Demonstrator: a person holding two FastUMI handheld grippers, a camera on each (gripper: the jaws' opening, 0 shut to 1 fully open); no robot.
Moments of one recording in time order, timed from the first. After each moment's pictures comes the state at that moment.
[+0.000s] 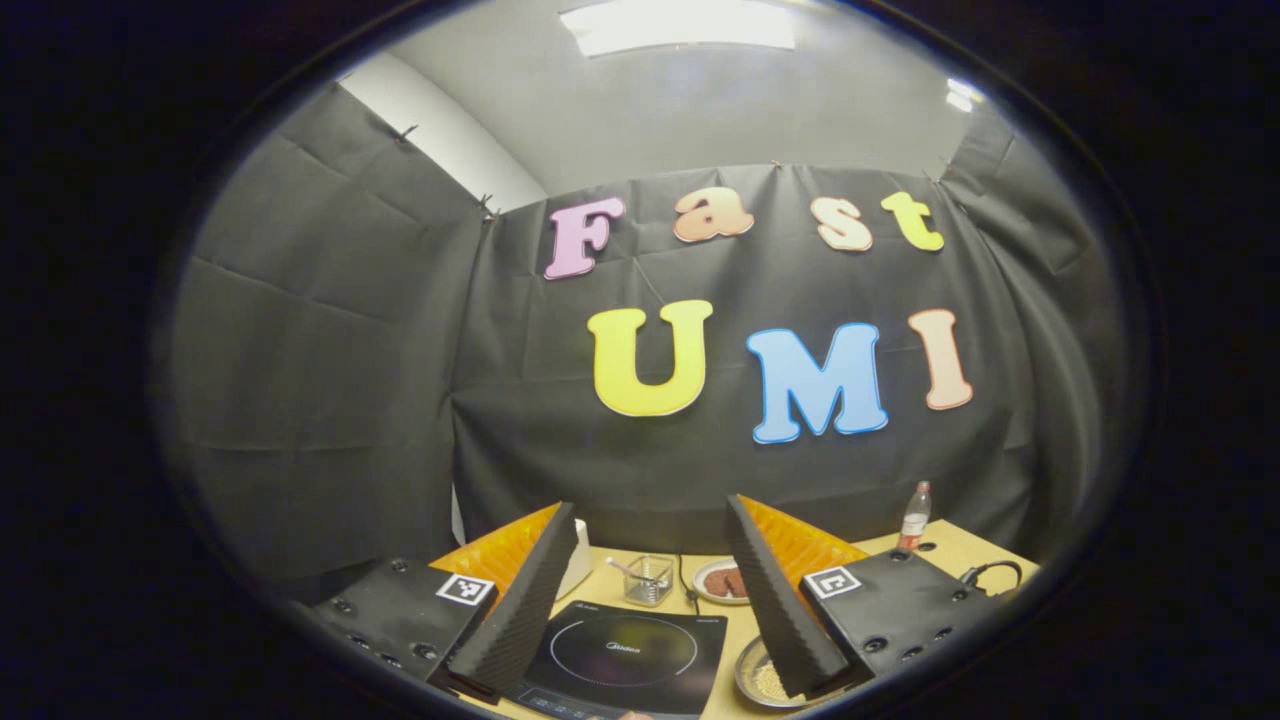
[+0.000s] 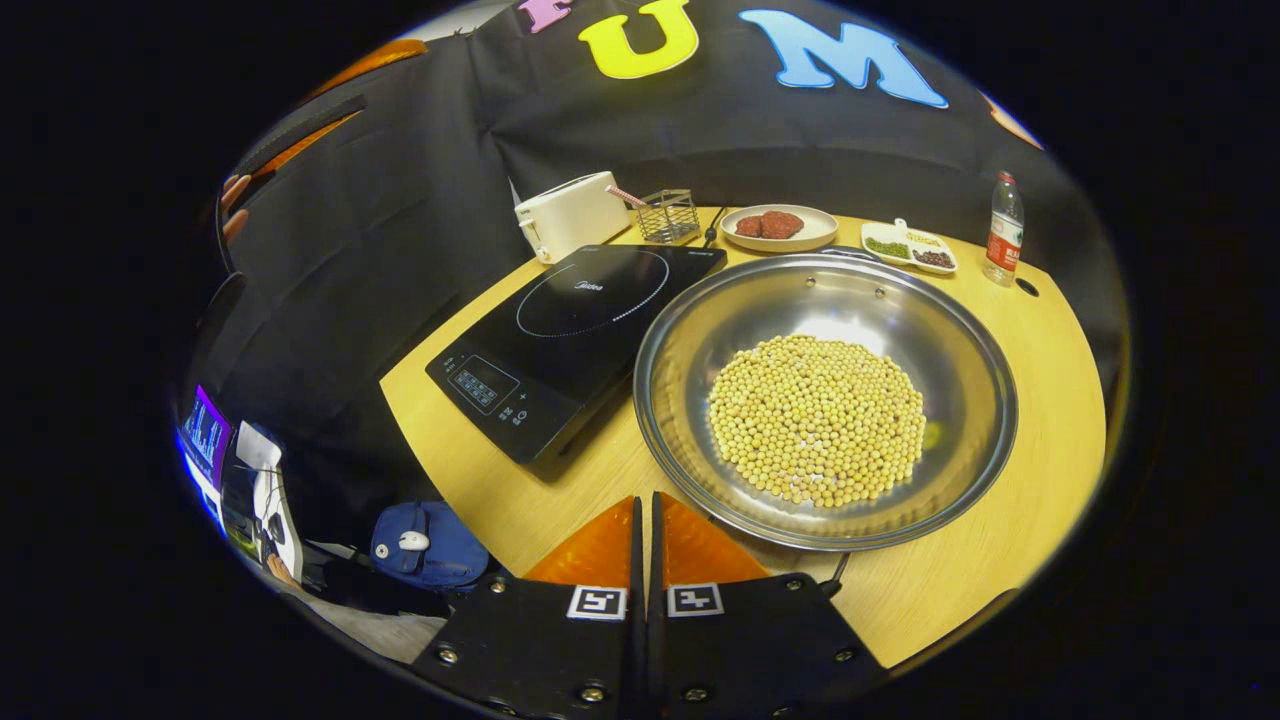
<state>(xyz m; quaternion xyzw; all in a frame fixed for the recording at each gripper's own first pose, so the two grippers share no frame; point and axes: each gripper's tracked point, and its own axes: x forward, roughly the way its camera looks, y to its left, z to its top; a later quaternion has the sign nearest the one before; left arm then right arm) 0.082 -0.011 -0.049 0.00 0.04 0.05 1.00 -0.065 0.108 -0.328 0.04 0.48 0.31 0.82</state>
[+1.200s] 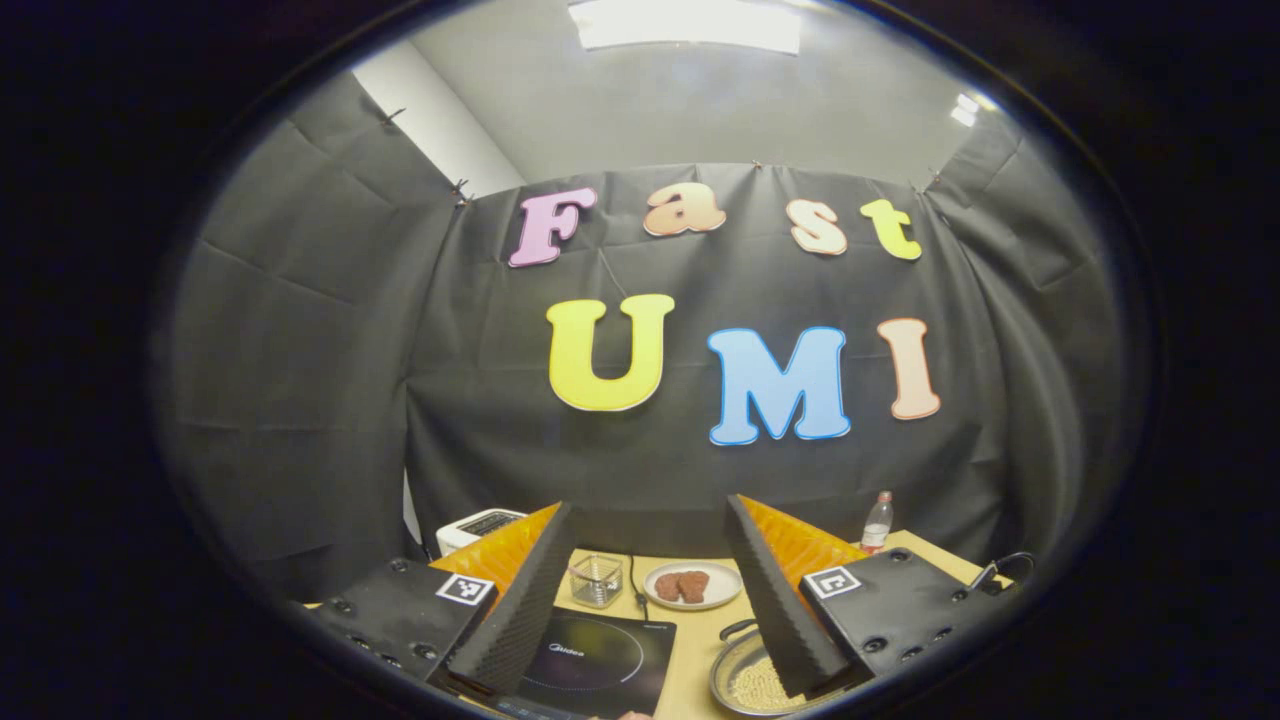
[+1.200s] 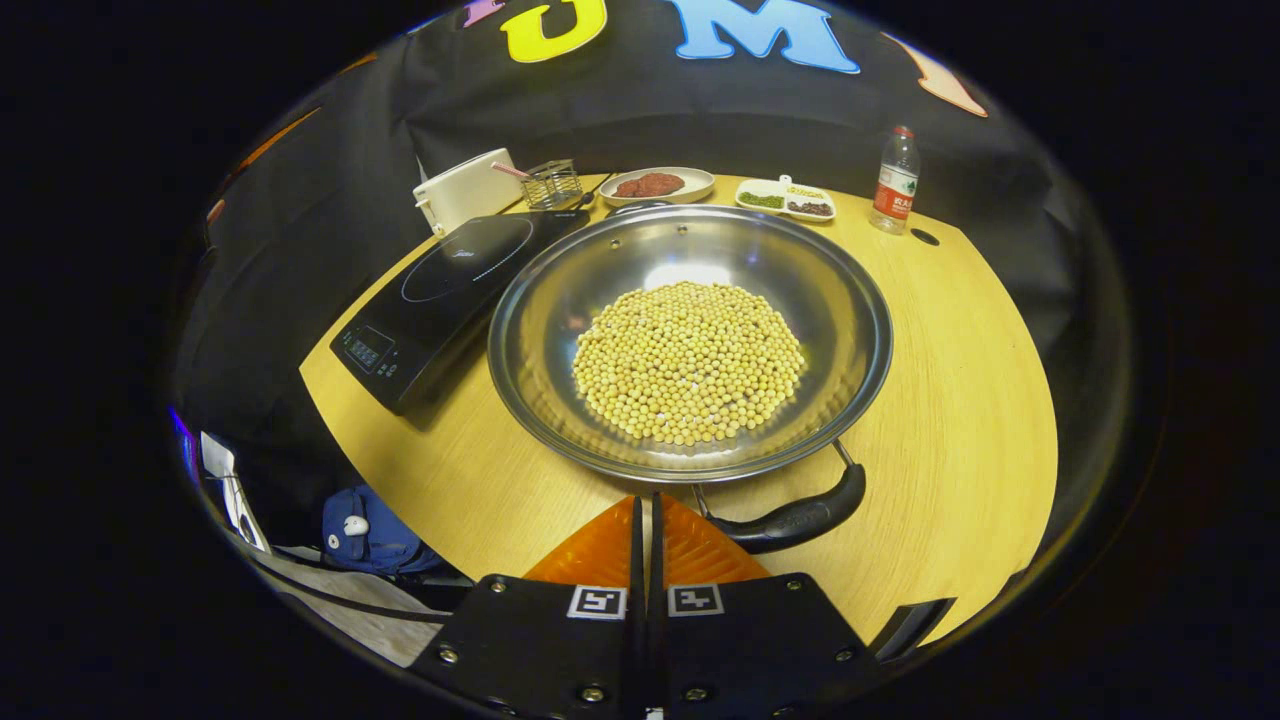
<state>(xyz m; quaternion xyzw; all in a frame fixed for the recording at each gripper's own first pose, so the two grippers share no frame) 0.109 -0.055 -0.061 -0.03 0.05 0.01 1.00 -0.059 -0.008 -0.355 -0.01 0.53 0.20 0.82</state>
